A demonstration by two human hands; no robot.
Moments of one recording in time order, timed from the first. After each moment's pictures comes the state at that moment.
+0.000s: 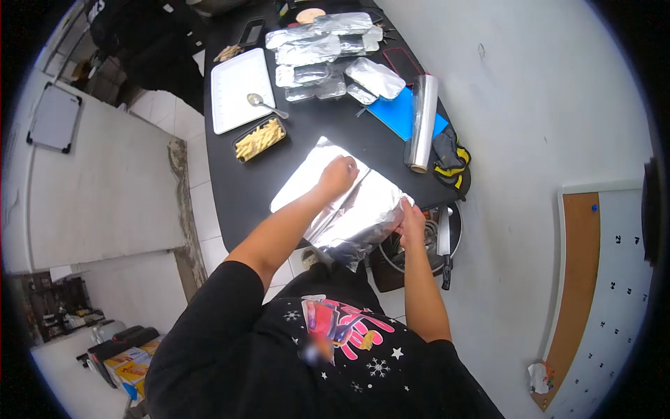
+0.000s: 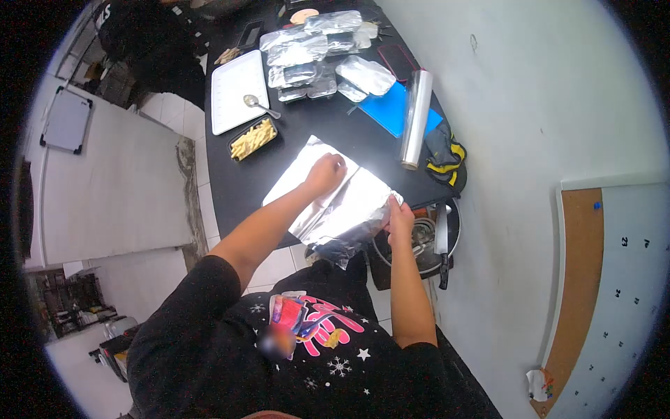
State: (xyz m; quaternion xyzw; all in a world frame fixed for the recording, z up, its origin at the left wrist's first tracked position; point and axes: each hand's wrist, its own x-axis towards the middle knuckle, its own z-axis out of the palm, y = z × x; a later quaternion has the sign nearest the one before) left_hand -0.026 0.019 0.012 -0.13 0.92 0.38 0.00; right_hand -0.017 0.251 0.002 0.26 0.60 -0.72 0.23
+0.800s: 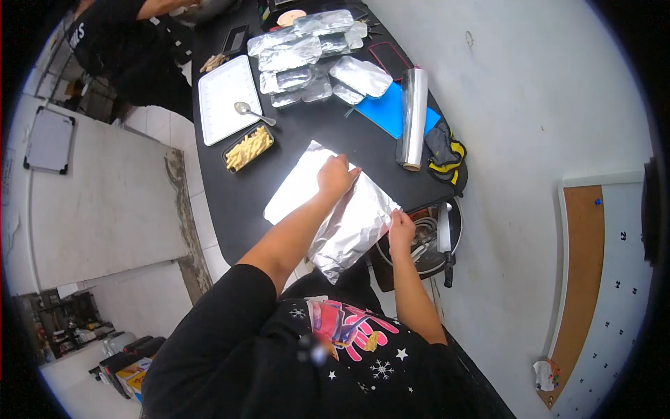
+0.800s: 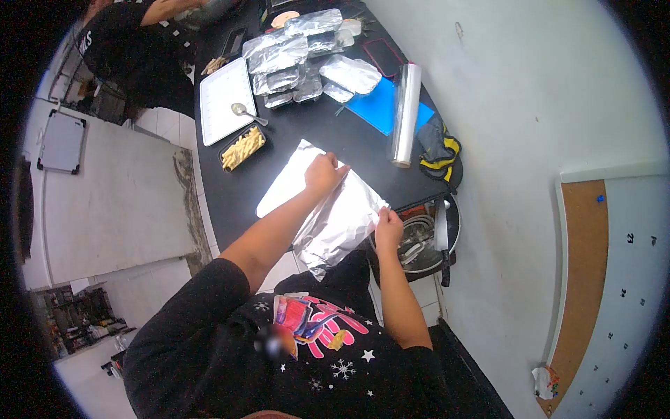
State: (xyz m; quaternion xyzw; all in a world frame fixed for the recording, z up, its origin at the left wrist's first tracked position) left_hand -0.049 0.043 0.018 -0.24 0.93 0.28 0.05; right_hand 0.009 0.249 -0.044 0.15 0.79 -0.59 0.08
